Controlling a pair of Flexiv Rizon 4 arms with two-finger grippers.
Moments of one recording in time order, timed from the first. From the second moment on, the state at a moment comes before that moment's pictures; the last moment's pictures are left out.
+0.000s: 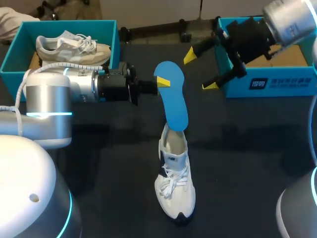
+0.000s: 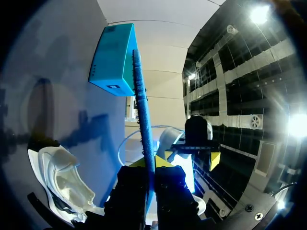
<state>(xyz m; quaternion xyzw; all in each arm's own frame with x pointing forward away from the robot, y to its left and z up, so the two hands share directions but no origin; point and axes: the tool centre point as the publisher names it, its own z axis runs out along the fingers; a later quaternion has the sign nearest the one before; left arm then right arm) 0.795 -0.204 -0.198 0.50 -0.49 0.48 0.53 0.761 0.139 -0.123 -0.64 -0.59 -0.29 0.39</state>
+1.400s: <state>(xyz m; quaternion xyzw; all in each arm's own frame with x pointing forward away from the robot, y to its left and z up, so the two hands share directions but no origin) 0.800 -0.171 -0.152 0.38 -0.63 0.56 0.37 0.768 0.138 -0.140 -0.56 -0.52 -0.43 0.48</state>
